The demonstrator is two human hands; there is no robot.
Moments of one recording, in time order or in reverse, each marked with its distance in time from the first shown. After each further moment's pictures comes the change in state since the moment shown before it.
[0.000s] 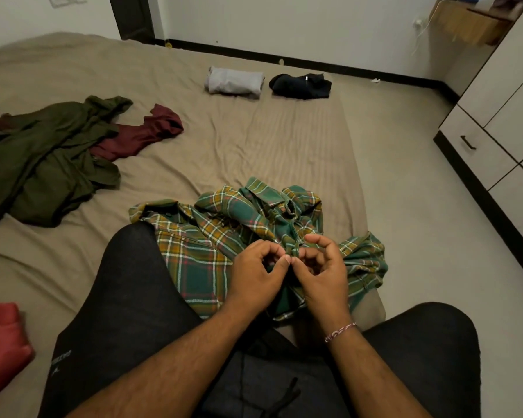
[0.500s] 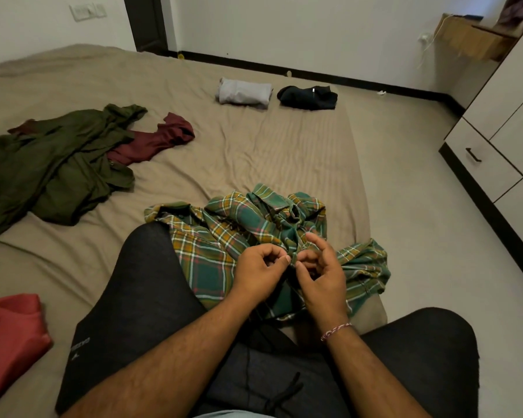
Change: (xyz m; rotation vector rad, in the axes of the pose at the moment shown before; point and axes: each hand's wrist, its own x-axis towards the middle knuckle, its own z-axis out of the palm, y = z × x) left_hand 0.010 -0.011 -0.001 -0.146 -0.080 -0.226; right_hand -0.002 0.012 -0.001 -0.195 -0.040 -0.156
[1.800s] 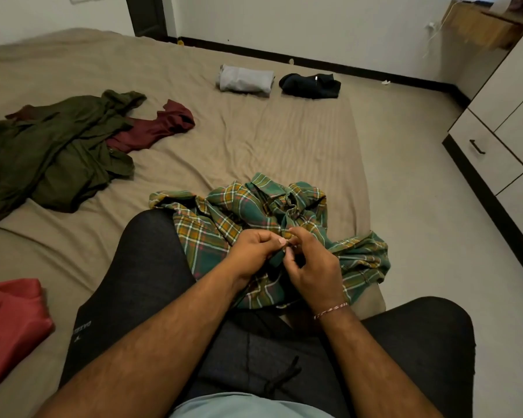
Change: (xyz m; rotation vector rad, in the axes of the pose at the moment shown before) left_hand 0.016 0.000 -0.014 -0.417 -0.272 -0.252; right_hand 0.007 0.006 0.001 -0.637 -0.002 -0.587
